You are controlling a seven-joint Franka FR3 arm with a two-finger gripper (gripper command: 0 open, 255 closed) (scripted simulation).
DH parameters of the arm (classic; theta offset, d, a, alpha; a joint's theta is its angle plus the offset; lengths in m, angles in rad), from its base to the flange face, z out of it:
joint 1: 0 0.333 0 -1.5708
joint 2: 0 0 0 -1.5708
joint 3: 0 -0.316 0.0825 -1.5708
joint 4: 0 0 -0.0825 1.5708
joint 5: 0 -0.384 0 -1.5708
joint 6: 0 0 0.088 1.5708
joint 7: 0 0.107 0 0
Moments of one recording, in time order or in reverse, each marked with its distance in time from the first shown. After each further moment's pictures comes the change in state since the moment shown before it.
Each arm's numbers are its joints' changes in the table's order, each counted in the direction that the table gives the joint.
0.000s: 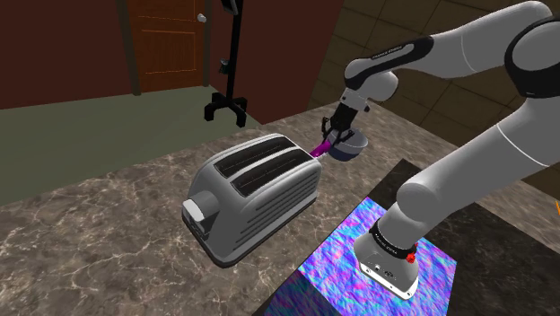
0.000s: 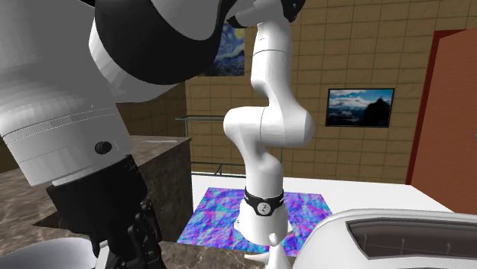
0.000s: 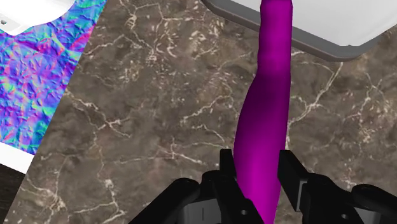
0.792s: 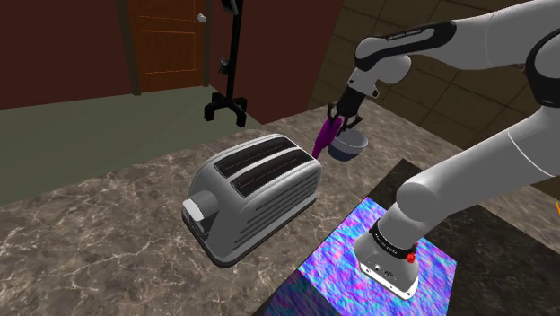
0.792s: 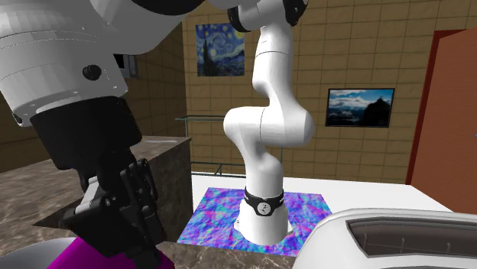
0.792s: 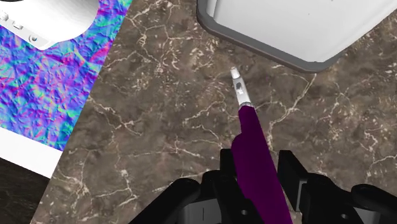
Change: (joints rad) arm -0.009 -0.094 -0.009 0.085 0.038 -0.170 0.061
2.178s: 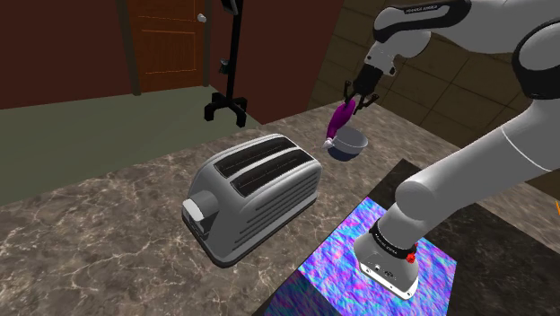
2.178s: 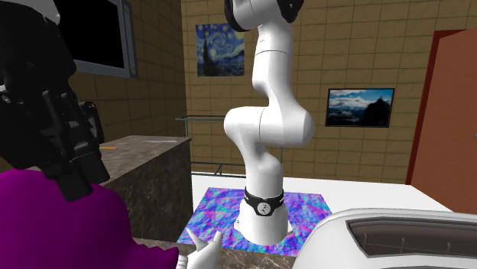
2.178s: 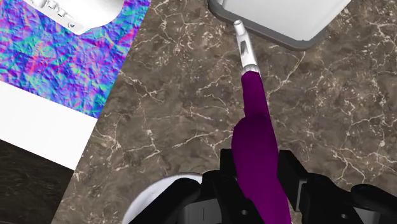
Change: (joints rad) arm -0.042 0.053 0.077 0.262 0.046 -0.229 -0.060
